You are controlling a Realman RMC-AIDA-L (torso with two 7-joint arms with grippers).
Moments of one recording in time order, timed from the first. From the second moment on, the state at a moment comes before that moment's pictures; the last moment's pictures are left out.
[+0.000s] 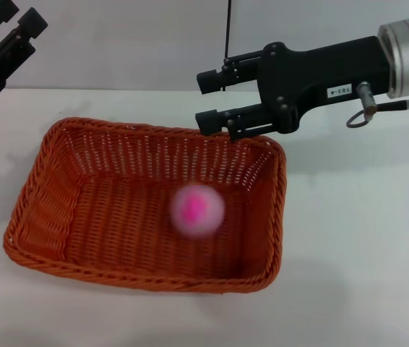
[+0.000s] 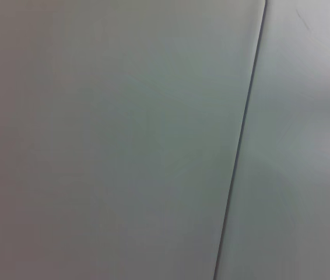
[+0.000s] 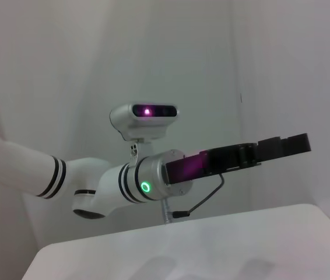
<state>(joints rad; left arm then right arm) -0.37 -2.06 0.56 0.48 1.35 1.68 -1.14 0.78 2.04 -1.02 -0.82 -1.76 -1.68 1.61</state>
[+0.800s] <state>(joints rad) -0.35 -2.06 0.55 0.45 1.33 1.70 -1.12 0.42 2.04 -0.72 -0.79 -1.49 -1.74 1.47</state>
